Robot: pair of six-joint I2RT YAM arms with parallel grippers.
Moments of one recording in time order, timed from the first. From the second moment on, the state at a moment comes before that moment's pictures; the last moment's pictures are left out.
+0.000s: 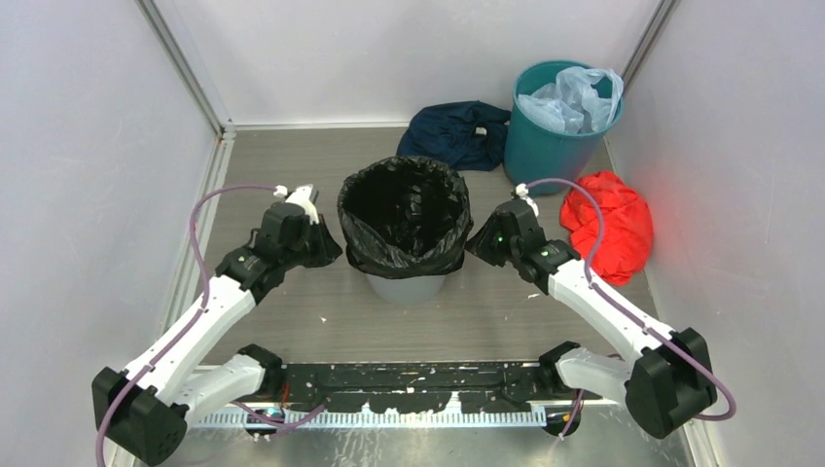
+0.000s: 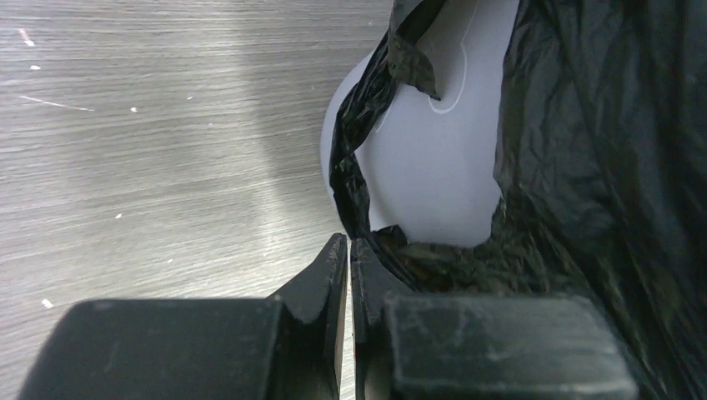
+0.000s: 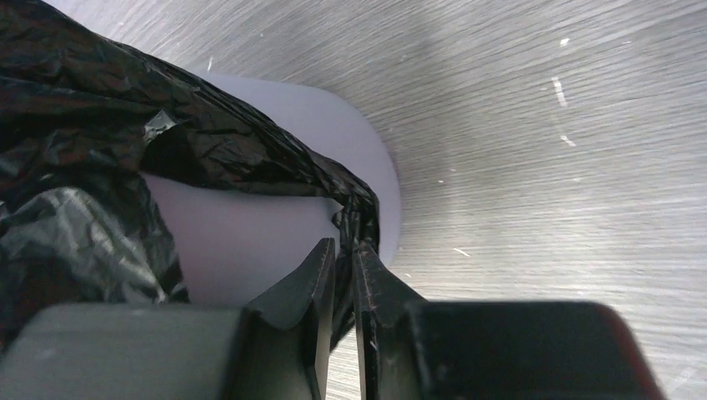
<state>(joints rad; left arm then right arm) -0.46 0.95 0.83 -0.54 0.02 -0.50 0.47 1.09 0.76 -0.40 0.04 0.91</state>
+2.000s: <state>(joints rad) -0.46 0.94 0.89 -0.66 -0.07 -0.54 0.90 1.28 1.60 -0.92 0.11 0.41</state>
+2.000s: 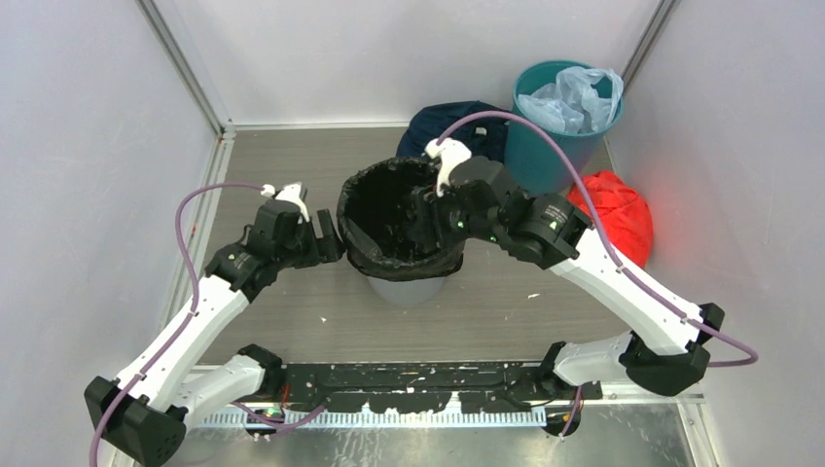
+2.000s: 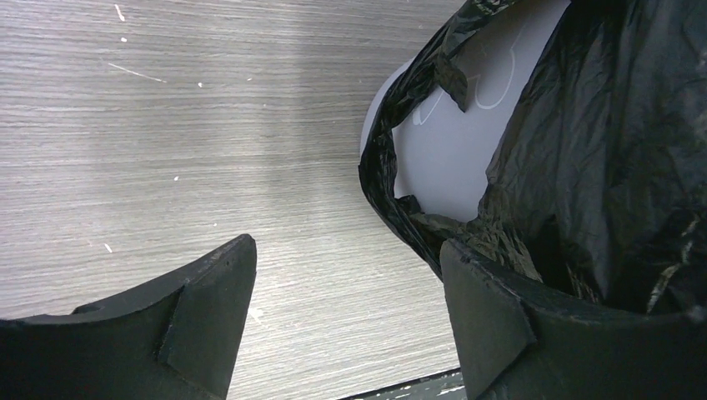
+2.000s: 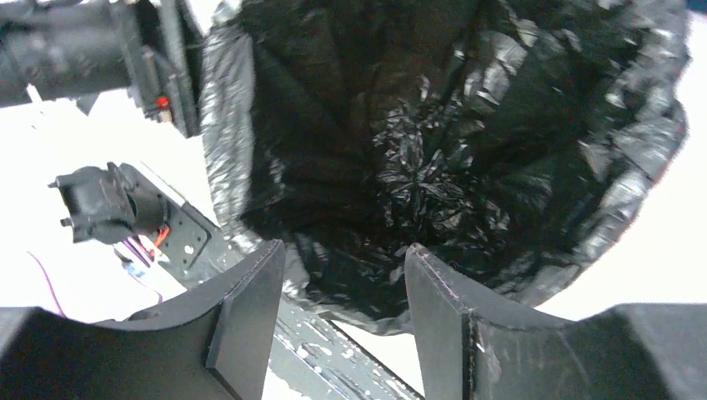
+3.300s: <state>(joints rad) -0.46 1.08 1.22 -0.84 -0.04 -0.42 1.15 1.61 1.69 -0.90 0.22 0.15</state>
